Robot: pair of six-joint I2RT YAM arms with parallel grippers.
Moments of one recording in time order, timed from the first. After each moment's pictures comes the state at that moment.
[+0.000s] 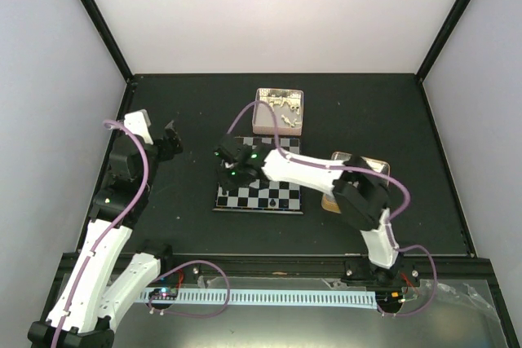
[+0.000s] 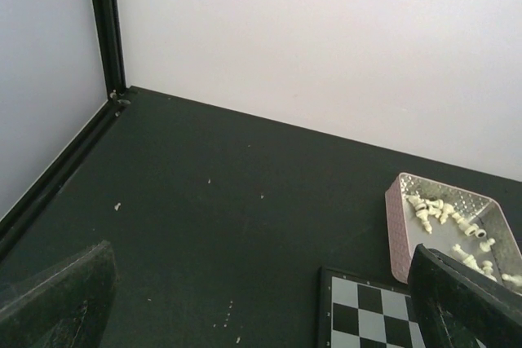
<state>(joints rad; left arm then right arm) -0.21 0.69 0.83 -0.43 -0.29 -0.32 1.05 2.08 1.65 -0.63 -0.07 0.64</state>
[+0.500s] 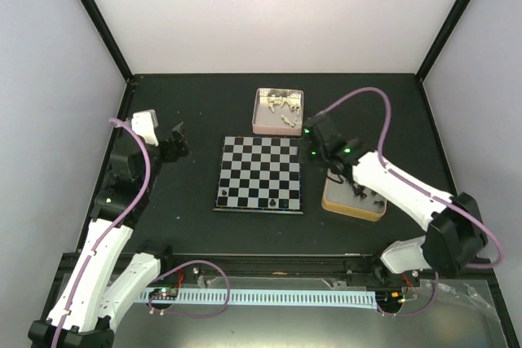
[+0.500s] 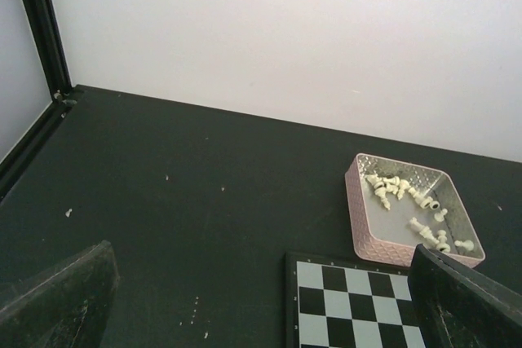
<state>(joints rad) -0.21 0.69 0.82 -0.41 -0.16 -0.29 0.71 1.42 1.09 -0.53 0.11 0.67</state>
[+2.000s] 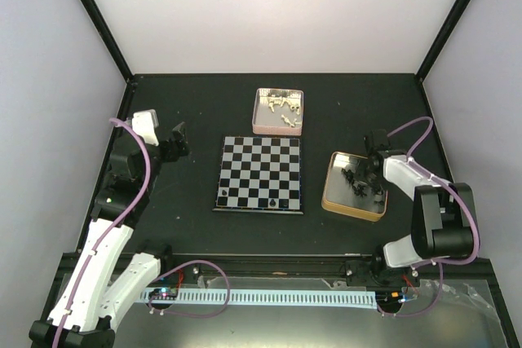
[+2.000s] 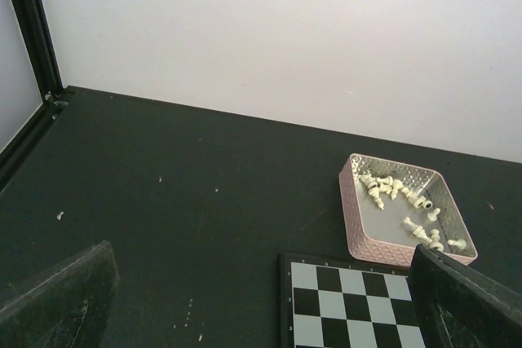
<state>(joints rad) -0.20 0.69 0.81 -0.40 -0.13 -0.29 0.09 1.47 0.75 -0.57 0.13 0.48</state>
